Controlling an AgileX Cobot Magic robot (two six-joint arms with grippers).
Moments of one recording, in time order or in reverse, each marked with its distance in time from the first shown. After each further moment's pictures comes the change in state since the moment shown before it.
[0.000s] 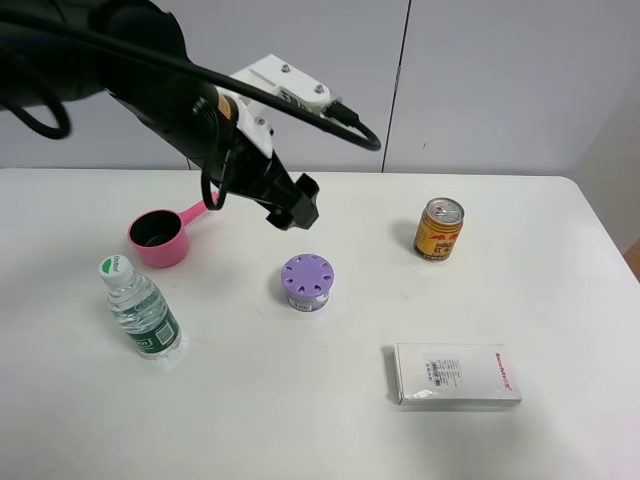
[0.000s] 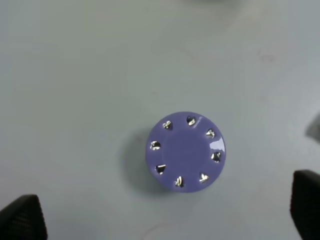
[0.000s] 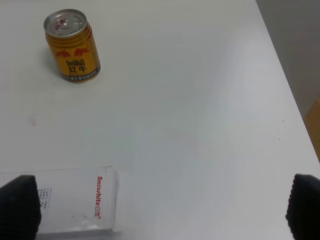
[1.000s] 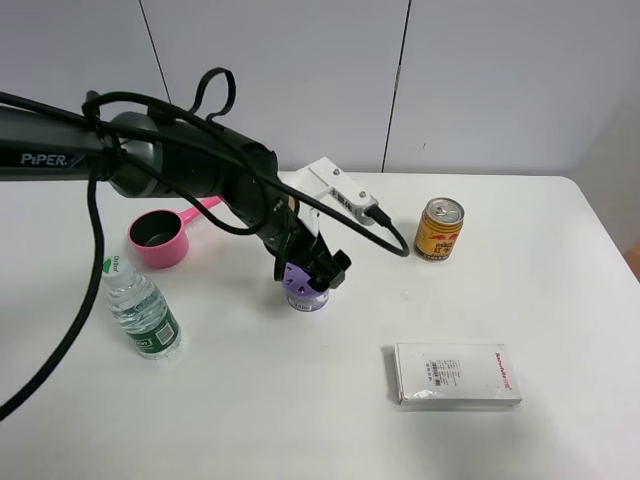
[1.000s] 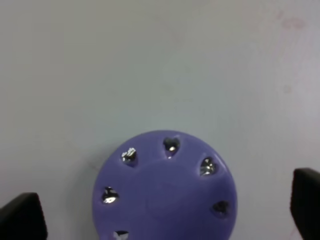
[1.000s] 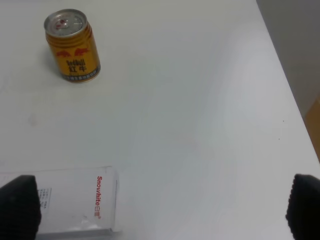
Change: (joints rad) left arm -0.051 0.283 0.045 0.010 -0.234 0.012; right arm 0.000 0.000 0.000 0.000 0.000 0.000
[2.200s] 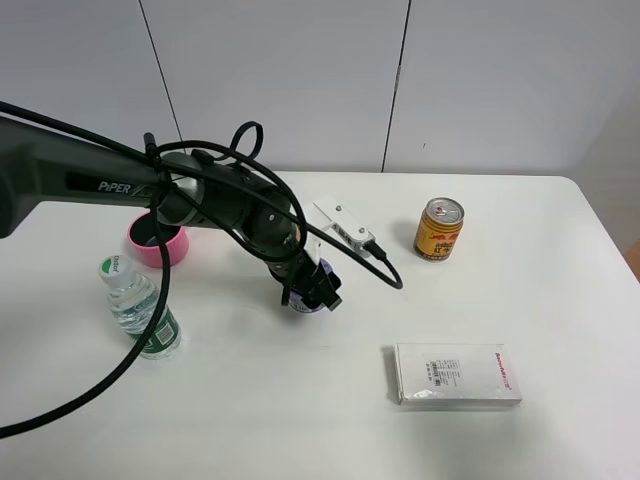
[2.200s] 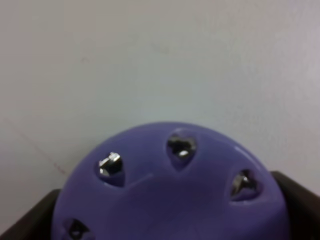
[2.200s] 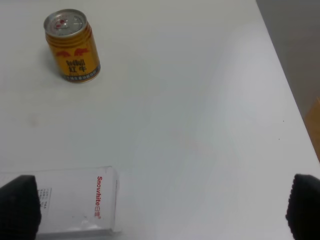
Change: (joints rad) left arm 0.000 0.124 0.006 0.016 -0.061 0.003; right arm 0.000 0.000 0.000 0.000 0.000 0.000
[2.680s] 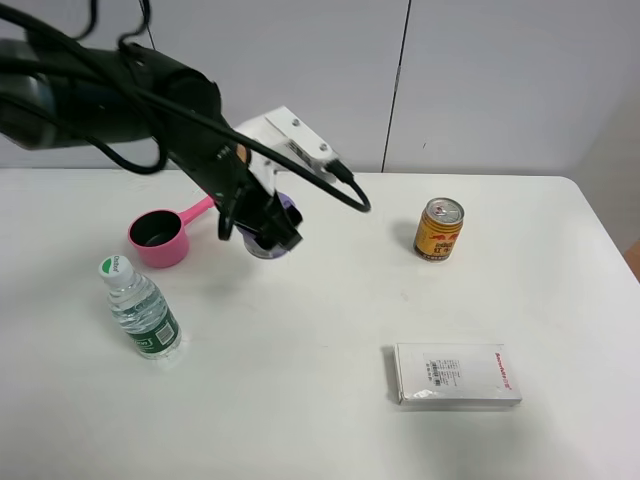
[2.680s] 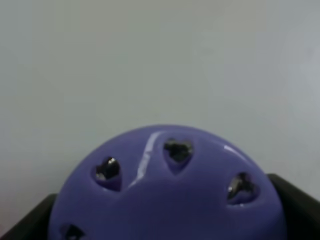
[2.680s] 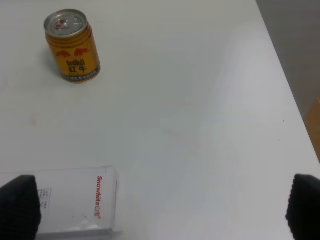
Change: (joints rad) left arm 0.104 -0.339 -0.012 0.094 0.285 0.000; right arm 0.000 0.000 0.000 0.000 0.000 0.000
